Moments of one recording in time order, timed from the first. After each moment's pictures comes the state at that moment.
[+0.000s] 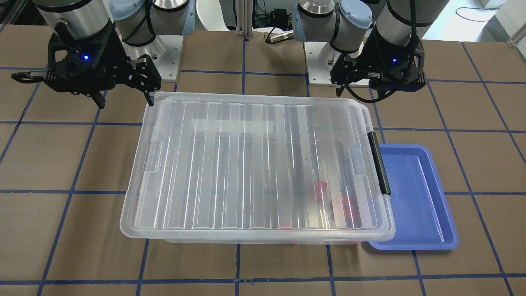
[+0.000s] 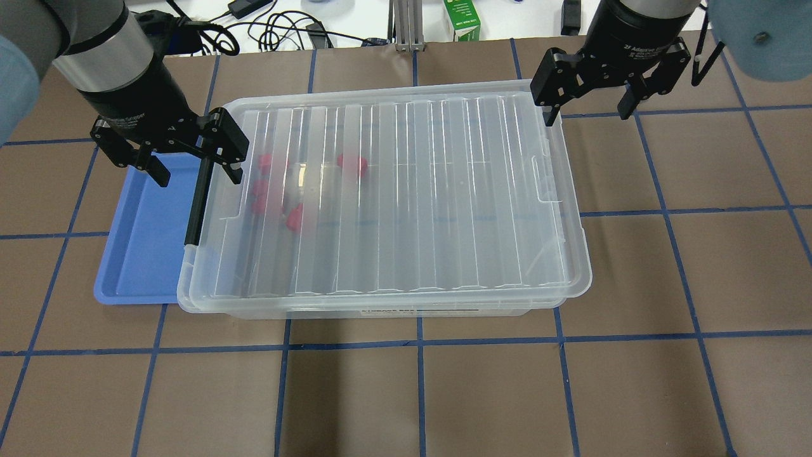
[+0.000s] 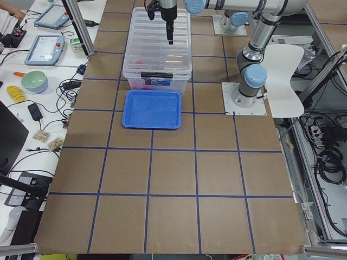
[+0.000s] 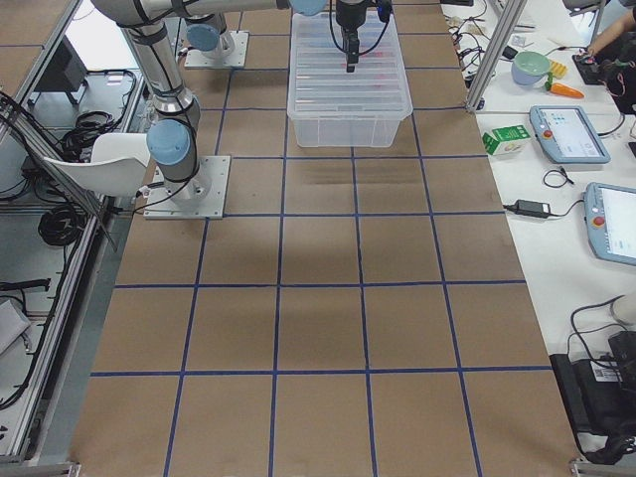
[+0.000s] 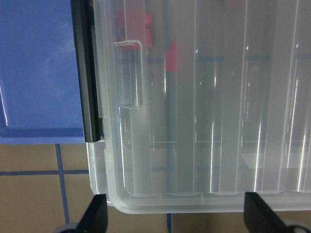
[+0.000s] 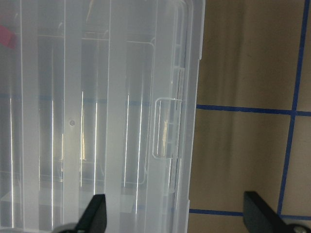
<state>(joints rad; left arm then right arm) -1.54 -1.54 -1.56 -1.70 1.56 0.04 1.61 -1.53 1.46 -1.54 -1.54 -0.03</state>
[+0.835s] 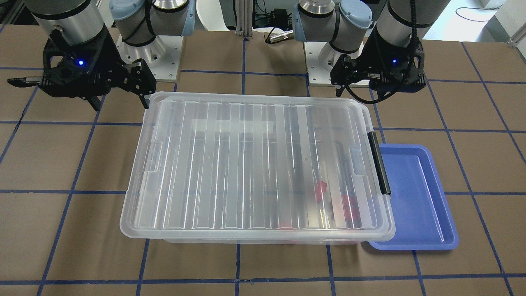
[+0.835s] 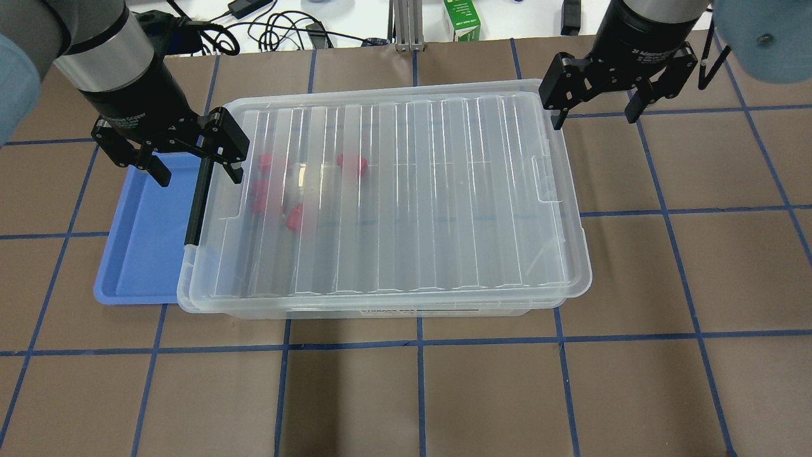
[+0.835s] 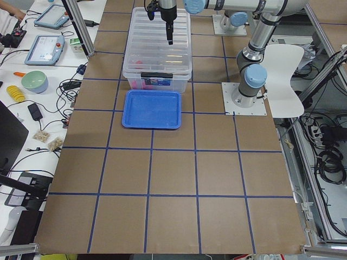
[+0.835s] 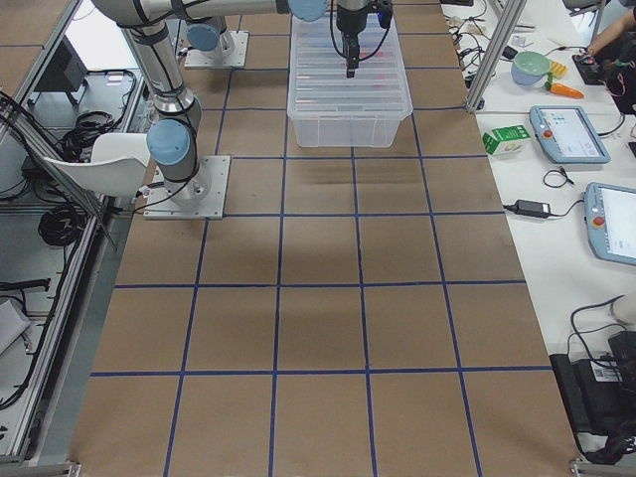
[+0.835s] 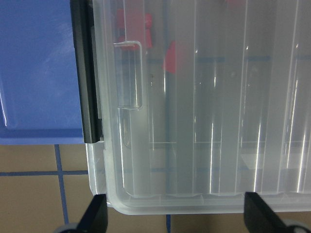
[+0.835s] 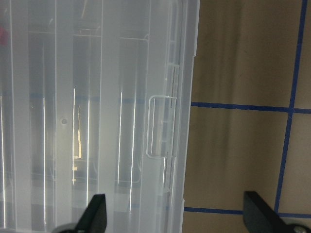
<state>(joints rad) -1.54 -1.55 -1.56 -1.70 1.56 0.04 1.57 -1.53 1.48 -1.54 -1.55 -0.07</state>
